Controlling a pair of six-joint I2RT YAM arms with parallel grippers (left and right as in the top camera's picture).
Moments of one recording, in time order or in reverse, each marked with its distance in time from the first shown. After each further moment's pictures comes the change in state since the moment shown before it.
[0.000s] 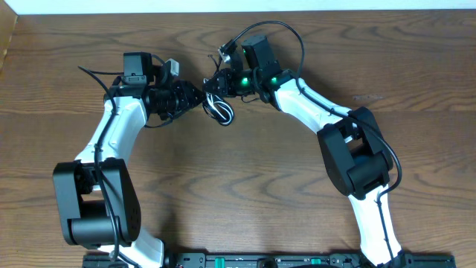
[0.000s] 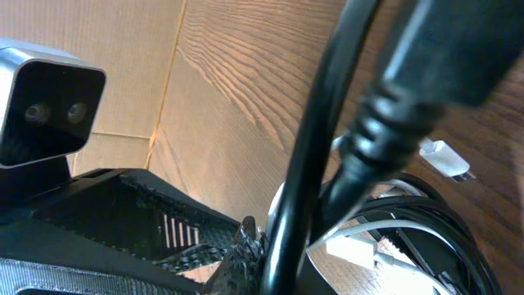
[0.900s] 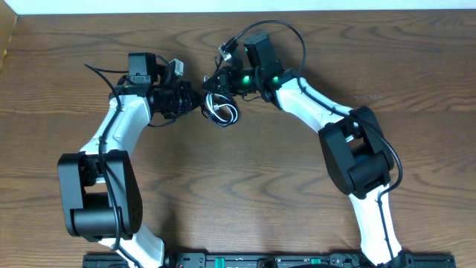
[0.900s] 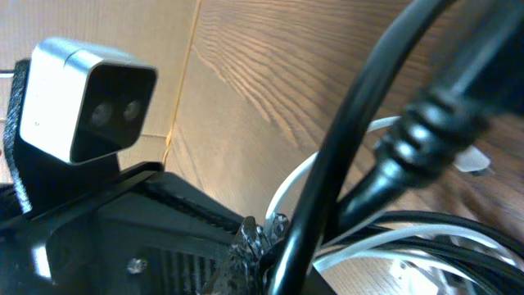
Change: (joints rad) left arm -0.014 0.045 0.000 0.045 0.016 0.026; right arm -0.014 0.001 0.000 0.021 -0.048 0.043
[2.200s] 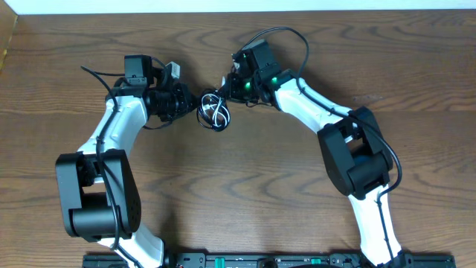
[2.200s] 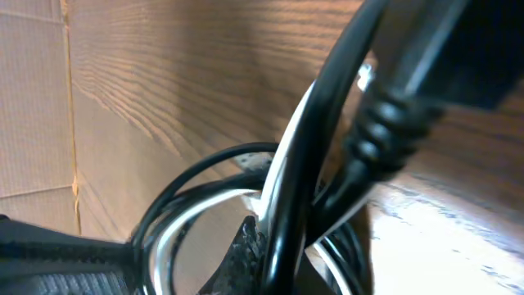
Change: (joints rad) left arm 0.025 0.002 -0.011 -0.018 -0.003 0.021; right arm 0.014 0.000 0.000 -0.229 0.293 -0.011
